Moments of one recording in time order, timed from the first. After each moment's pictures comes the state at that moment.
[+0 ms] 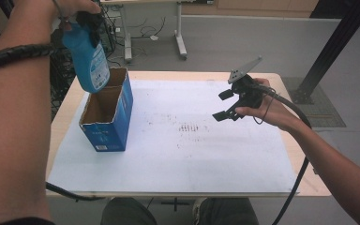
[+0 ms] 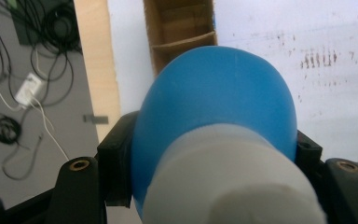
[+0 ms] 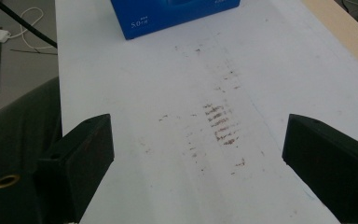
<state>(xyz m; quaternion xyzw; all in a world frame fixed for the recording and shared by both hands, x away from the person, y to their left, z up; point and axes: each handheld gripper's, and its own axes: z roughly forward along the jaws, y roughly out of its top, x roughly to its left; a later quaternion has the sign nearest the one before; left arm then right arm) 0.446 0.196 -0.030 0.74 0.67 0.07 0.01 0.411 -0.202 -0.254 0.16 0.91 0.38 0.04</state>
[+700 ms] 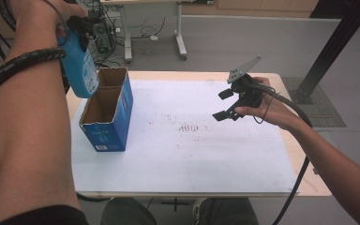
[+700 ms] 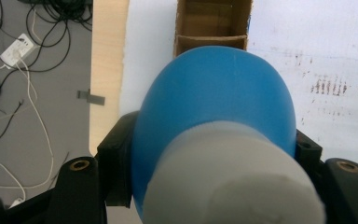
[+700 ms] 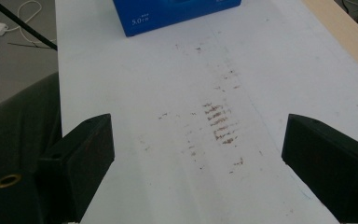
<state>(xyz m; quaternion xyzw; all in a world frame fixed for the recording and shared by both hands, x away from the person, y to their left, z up) 0.447 0.225 -0.043 0.67 0.74 0.06 0.01 0.410 -0.199 -0.251 0.16 0.91 0.38 0.04</state>
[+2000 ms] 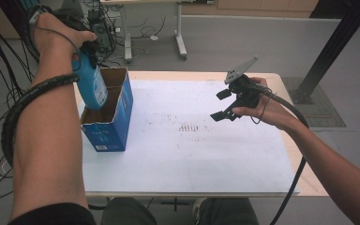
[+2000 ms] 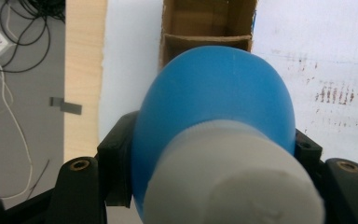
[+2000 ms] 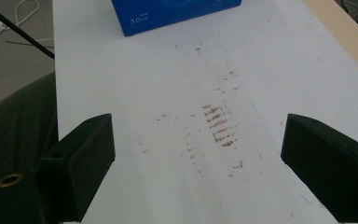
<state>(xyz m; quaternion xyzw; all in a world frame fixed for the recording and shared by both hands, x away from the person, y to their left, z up) 0.457 0.230 -0.111 0.67 0.74 0.05 0.03 0.412 -0.194 -0.254 0.15 0.91 0.37 0.04</state>
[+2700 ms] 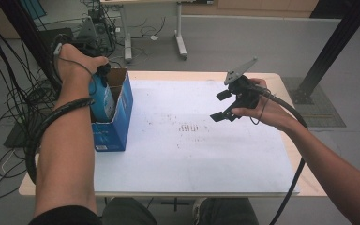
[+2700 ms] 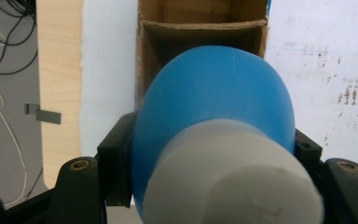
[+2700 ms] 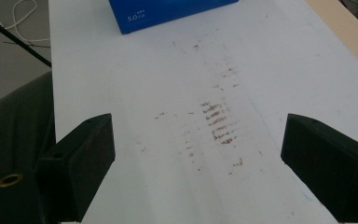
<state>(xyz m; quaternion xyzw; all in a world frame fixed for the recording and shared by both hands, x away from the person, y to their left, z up) 0.464 0.222 -0.178 0.68 0.73 0.05 0.02 0.413 -0.195 -0.259 0.16 0.91 0.37 0.04</state>
